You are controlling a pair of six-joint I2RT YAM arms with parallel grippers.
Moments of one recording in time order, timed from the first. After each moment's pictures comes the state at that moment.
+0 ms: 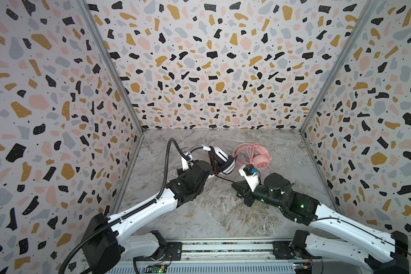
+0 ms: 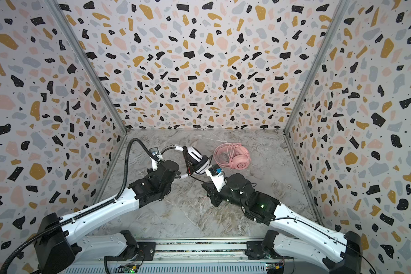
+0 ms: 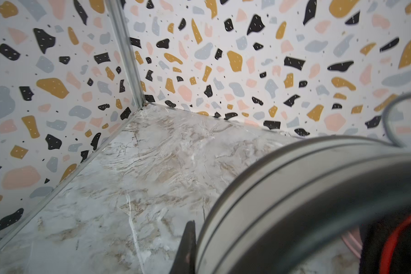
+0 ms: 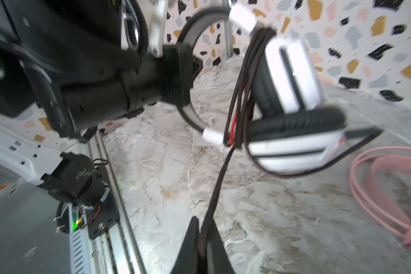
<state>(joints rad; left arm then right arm) -0.80 1.23 0.89 -0.29 -0.97 -0.58 1.00 0.92 0.84 -0.28 -0.01 0.17</state>
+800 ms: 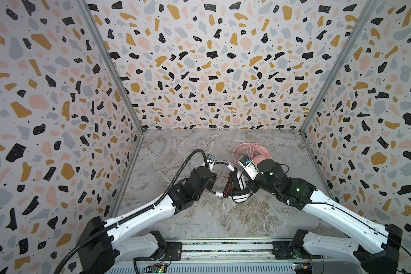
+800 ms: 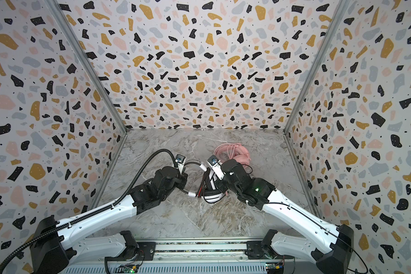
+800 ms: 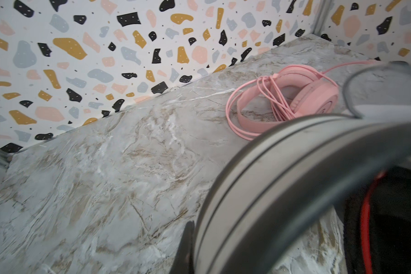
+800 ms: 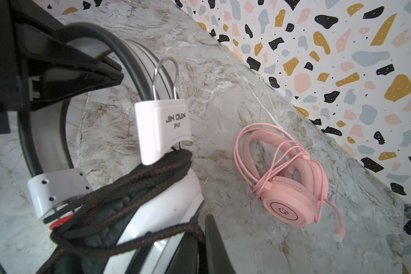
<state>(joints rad) -0.86 1.14 0.81 -0.17 -0.40 -0.09 0.87 1.08 1.04 -0.56 0.20 -0.13</state>
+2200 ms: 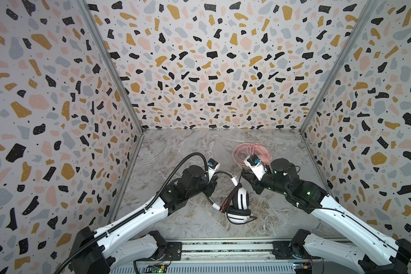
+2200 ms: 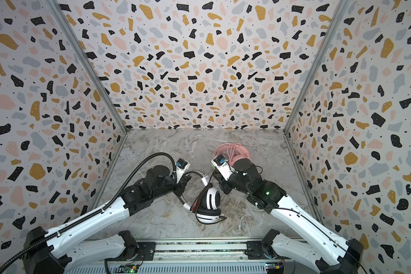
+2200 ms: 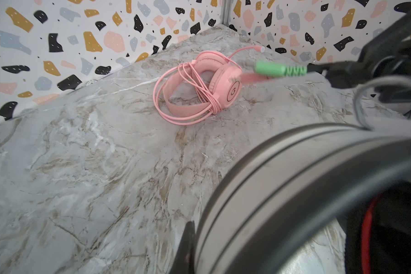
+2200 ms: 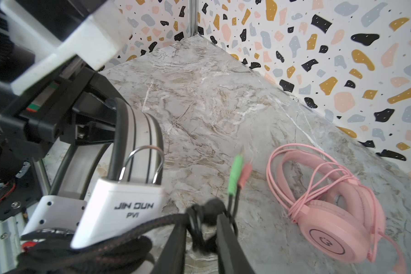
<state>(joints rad) -0.78 1.07 0.80 -0.26 0.06 -0.05 0.76 0.97 0.96 -0.47 -0.08 -0.09</state>
